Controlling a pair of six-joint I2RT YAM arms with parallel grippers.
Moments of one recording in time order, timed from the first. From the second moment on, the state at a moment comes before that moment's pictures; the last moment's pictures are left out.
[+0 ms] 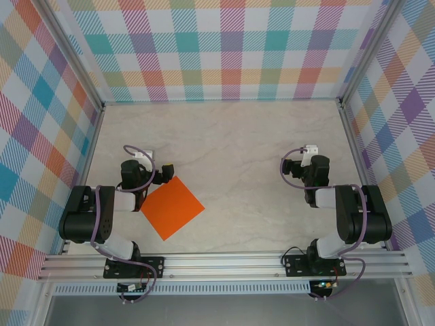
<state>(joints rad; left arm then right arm) -0.01 1.56 0.38 0.74 0.27 -0.04 0.01 1.53 0.40 0.68 -0.11 0.03</state>
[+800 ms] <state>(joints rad) -0.01 1.56 0.38 0.74 0.24 -0.05 0.00 1.53 0.41 0.68 -0.10 0.05</state>
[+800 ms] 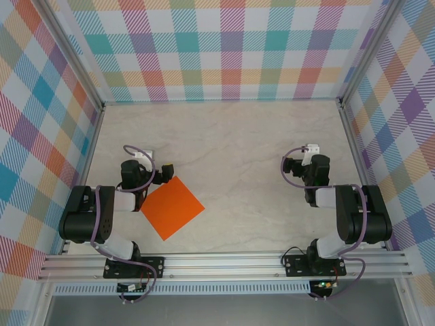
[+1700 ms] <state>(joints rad) -0.01 0.76 0.40 0.11 0.15 -0.23 0.06 1.10 0.67 -0.23 -0.70 0.45</state>
